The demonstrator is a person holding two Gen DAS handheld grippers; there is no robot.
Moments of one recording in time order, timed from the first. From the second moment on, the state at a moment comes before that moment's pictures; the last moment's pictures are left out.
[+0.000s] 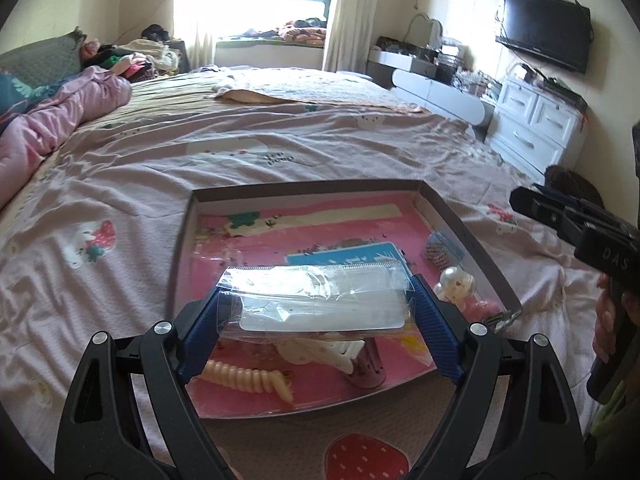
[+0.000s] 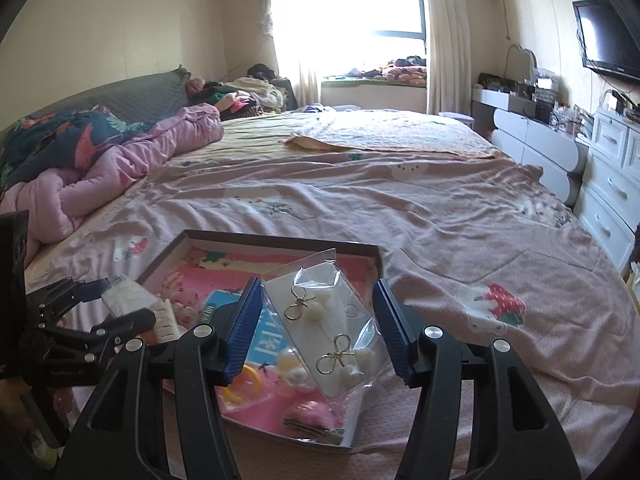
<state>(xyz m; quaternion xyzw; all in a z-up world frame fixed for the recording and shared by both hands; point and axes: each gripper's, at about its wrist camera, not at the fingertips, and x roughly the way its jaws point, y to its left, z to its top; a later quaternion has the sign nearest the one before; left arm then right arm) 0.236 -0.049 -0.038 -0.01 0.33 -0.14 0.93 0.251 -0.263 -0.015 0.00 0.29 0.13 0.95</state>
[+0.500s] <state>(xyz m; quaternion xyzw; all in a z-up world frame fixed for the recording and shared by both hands) 0.246 -0.080 -0.065 0.03 0.36 -0.17 0.92 0.283 -0.263 -0.058 0.01 0.35 0.13 0.93</state>
